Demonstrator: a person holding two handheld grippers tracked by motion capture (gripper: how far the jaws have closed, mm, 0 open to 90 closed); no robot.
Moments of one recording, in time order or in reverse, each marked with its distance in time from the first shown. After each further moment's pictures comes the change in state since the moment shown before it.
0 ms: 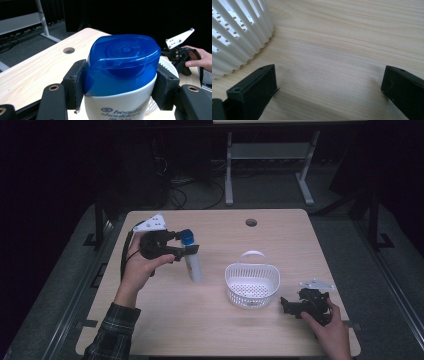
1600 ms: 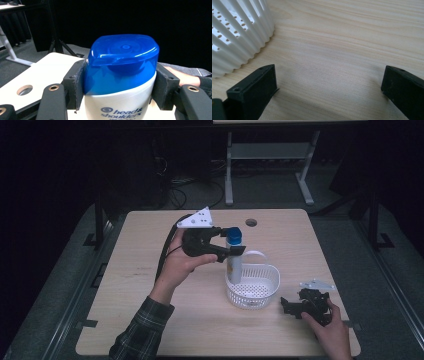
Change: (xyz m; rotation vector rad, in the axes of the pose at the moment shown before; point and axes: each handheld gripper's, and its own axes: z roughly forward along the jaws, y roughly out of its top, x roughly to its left) left arm -0.060 0.051 0.074 -0.062 -0.201 0.113; right arm 0.000 -0.001 -0.001 0.001 0.000 0.002
